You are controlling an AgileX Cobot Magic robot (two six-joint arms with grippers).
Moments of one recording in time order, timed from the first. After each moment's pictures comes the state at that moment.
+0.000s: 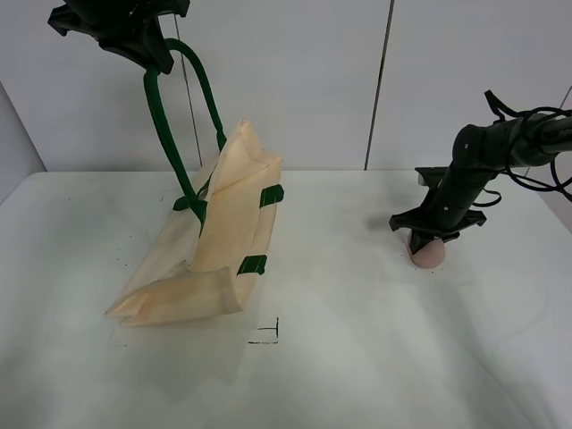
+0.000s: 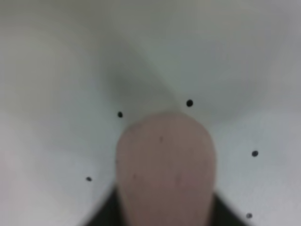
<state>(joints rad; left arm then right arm) -0.28 1.81 -2.06 -0.12 1.18 -0.06 0.08 2.20 -1.49 0.13 0.75 -0.09</state>
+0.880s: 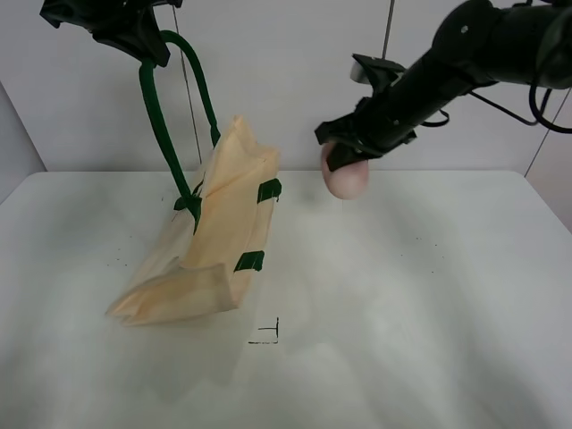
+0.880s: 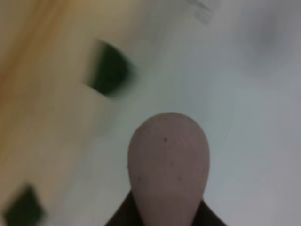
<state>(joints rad) -0.28 1.78 -2.06 -0.12 1.18 -0.06 0.36 1.90 -1.61 0.51 0.80 -0.32</state>
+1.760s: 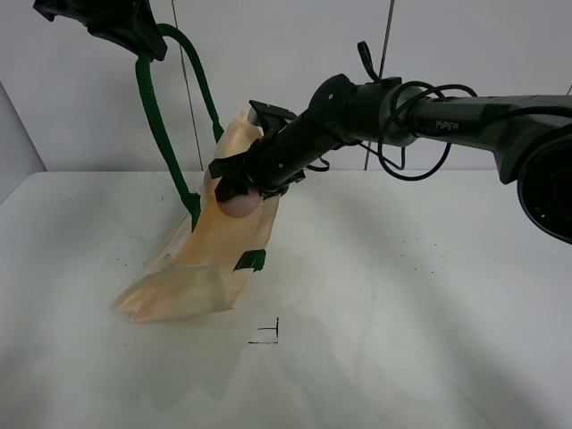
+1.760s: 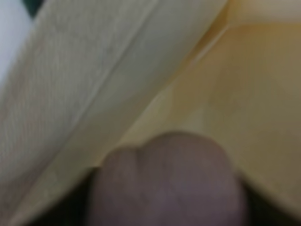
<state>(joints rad) -0.28 1.77 -2.06 -0.11 1.18 -0.06 0.56 2.22 -1.80 0.75 0.66 -0.37</state>
